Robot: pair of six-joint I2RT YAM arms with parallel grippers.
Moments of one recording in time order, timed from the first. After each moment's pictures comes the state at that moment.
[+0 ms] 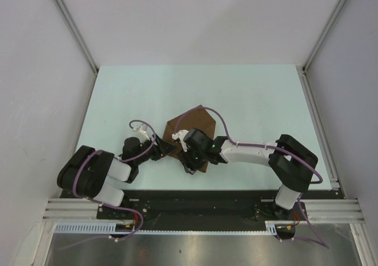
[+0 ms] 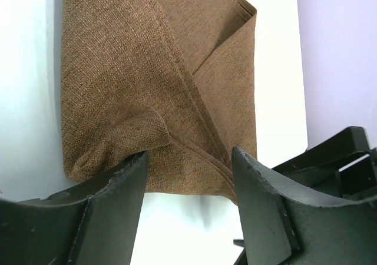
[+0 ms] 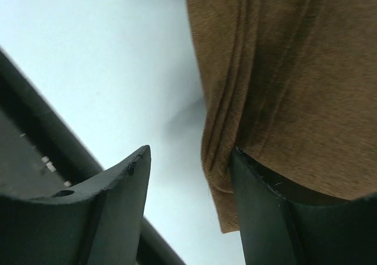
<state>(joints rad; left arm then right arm) -0.28 1.49 0.12 0.97 0.45 -0.86 1.03 1.71 1.04 -0.28 -0.12 0.21</state>
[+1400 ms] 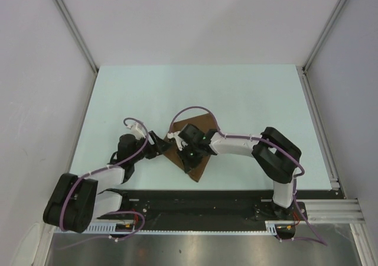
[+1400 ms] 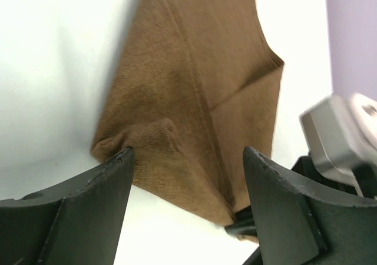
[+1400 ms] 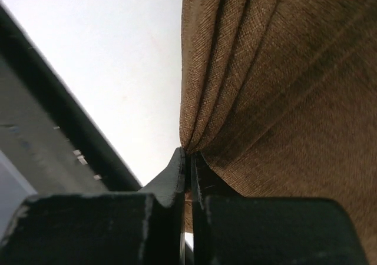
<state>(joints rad) -0.24 1.19 0.17 0.56 0.40 -0.75 1.00 1.87 1.19 -0.40 -0.29 0.20</state>
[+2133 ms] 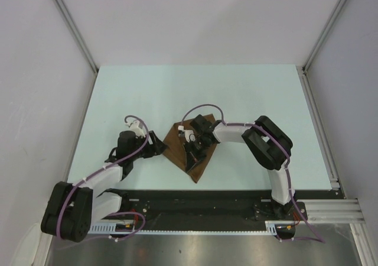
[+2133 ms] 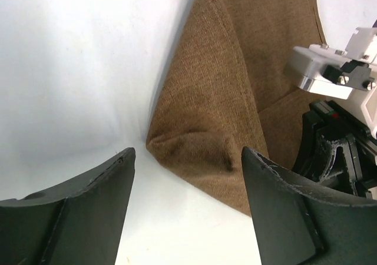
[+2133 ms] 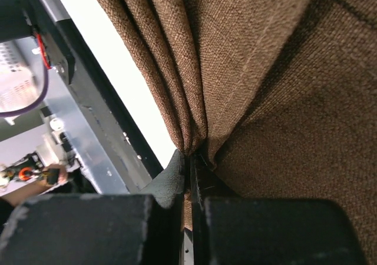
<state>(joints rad) -0.23 1.07 0.25 0.24 0.28 -0.54 0.81 2.03 1.22 -0.39 -0.76 0.29</state>
